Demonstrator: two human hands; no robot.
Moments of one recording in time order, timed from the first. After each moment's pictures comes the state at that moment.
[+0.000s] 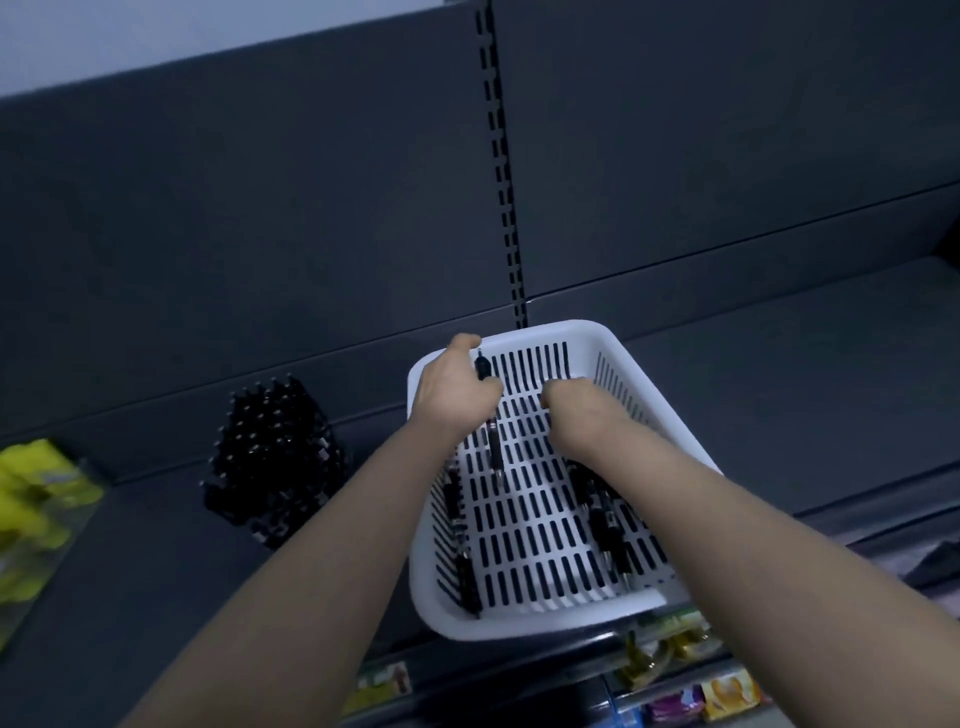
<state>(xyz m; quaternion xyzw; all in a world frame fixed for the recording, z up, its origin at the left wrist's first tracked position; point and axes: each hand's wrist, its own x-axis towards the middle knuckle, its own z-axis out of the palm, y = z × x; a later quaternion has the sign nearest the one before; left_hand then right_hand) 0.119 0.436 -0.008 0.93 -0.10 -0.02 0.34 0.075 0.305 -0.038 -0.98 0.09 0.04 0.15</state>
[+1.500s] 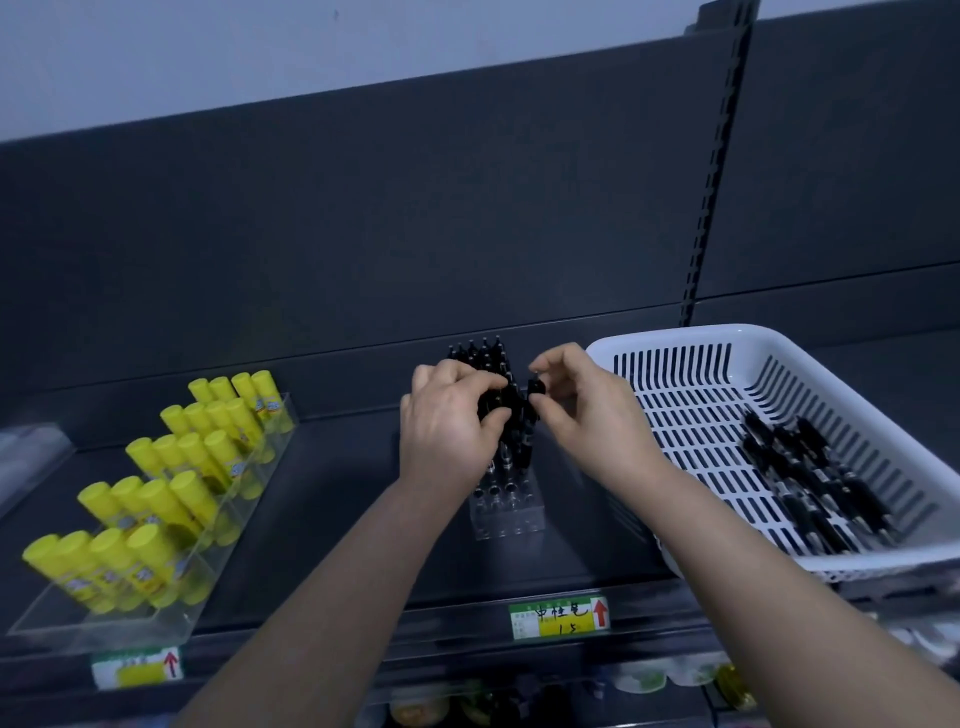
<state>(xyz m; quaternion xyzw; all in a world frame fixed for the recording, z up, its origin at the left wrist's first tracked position) 0.057 0.664 -0.003 0.94 -0.15 0.22 0.22 0.033 0.507 -0.004 -0.88 -0.08 -0.22 0.41</state>
